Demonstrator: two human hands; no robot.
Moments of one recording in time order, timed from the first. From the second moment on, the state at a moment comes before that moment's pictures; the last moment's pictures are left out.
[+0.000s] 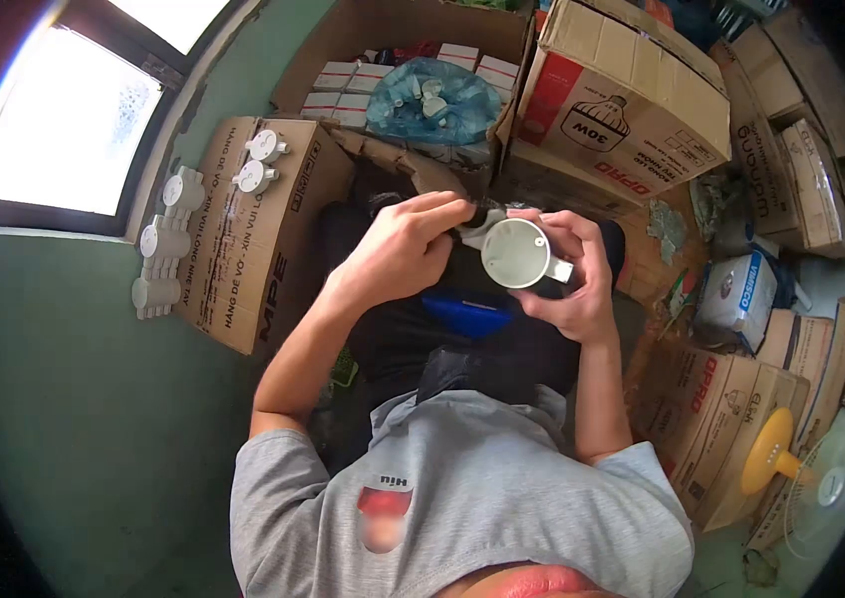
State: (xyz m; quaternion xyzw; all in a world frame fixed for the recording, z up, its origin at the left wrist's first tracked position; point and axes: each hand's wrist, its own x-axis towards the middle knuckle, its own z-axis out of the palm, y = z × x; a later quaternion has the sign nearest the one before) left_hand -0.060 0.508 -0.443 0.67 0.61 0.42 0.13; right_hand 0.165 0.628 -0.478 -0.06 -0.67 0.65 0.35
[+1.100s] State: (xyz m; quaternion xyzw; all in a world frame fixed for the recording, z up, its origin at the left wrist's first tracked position) left_hand 0.026 0.535 -0.475 0.61 0.57 0.53 0.17; right_hand 0.136 0.615 -0.480 -0.22 -0.46 0.73 0.47
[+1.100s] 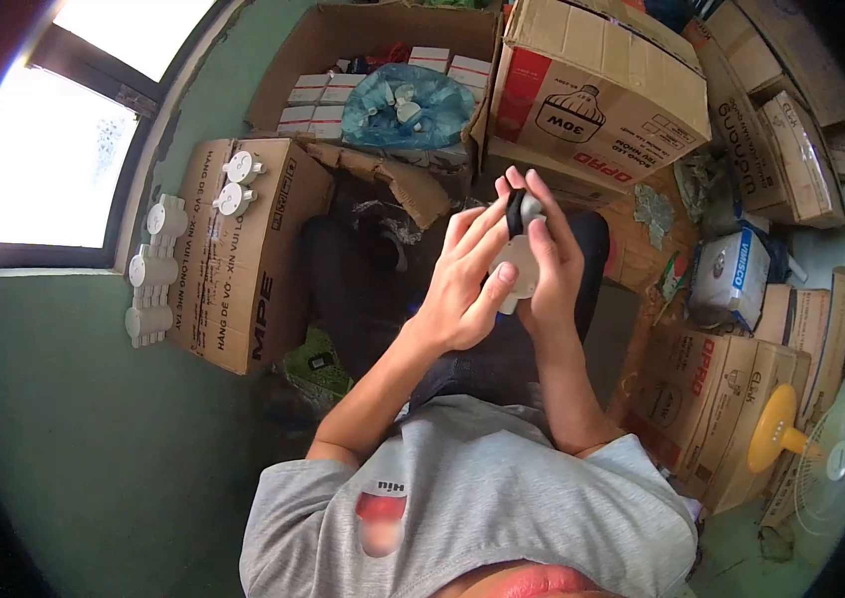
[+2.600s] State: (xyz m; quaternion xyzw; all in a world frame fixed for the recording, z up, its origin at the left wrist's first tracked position) left_hand 0.000 0.539 -0.477 0.61 0.57 0.53 0.17; right_hand 0.143 0.594 -0.501 -0.21 -0.54 0.73 0.35
